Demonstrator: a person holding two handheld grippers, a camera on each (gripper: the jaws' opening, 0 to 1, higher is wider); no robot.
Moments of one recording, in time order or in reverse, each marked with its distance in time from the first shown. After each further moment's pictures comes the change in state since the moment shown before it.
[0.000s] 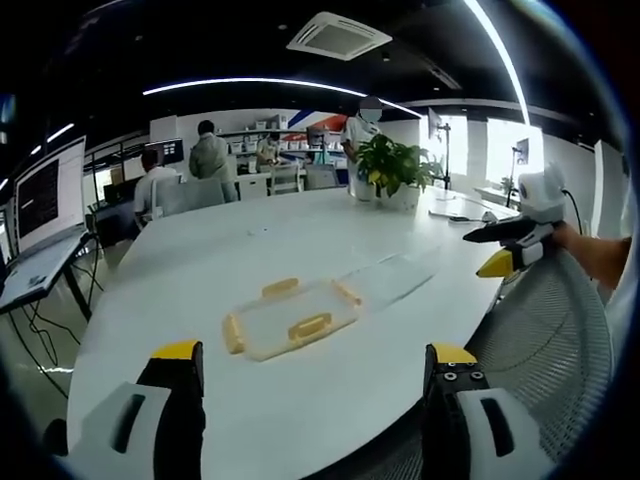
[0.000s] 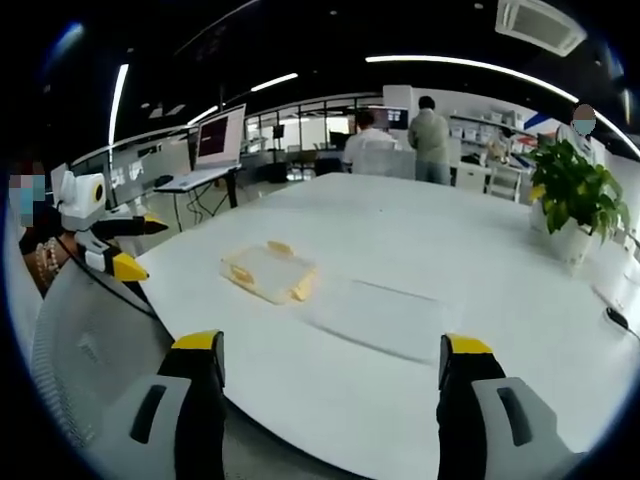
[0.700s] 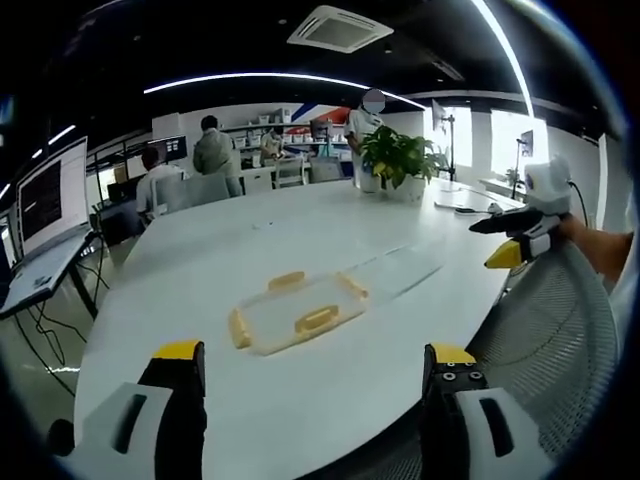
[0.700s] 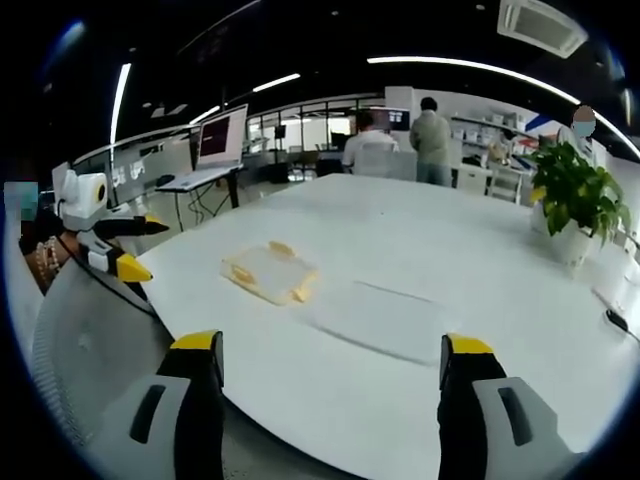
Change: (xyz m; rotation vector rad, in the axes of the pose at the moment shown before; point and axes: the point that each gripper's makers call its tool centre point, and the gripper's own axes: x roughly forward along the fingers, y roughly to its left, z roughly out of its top) left arm 0.000 0.004 -0.006 0.015 0.029 0.026; right arm 0.000 0.001 -0.001 -0.007 -0.003 0.003
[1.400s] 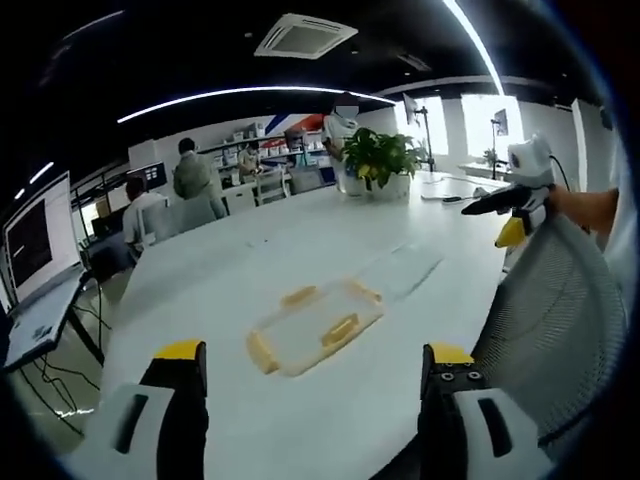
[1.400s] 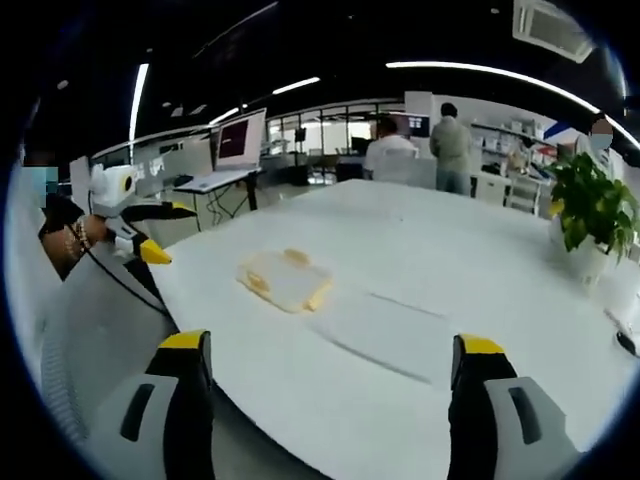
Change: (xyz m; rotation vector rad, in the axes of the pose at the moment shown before) left arm 0.006 0.031 0.020 0.141 -0.055 -0.103; right arm 0.001 0.005 0.015 -0.054 -0.011 0.099
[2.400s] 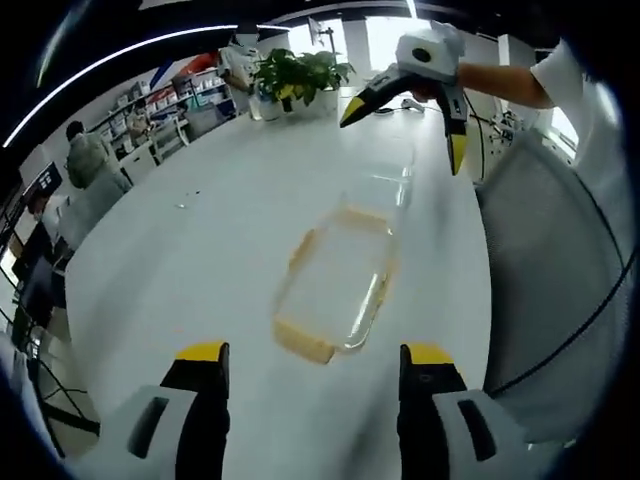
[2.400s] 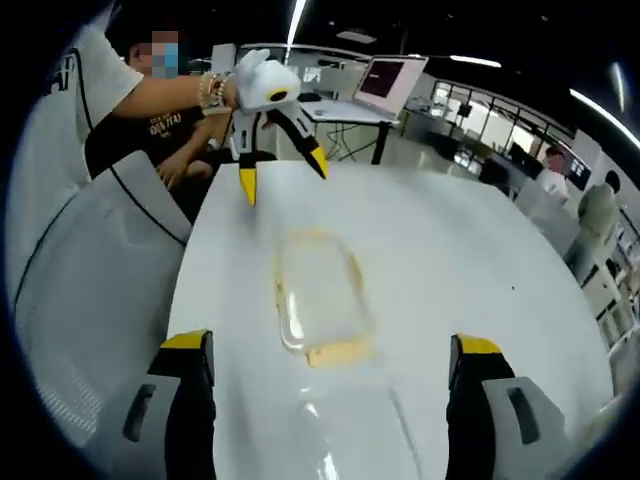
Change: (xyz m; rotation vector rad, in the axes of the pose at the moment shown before) left arm 0.076 0.066 -0.032 0.290 0.391 -0.409; right arm 0.134 0.020 0.044 -0.531 0.260 0.496
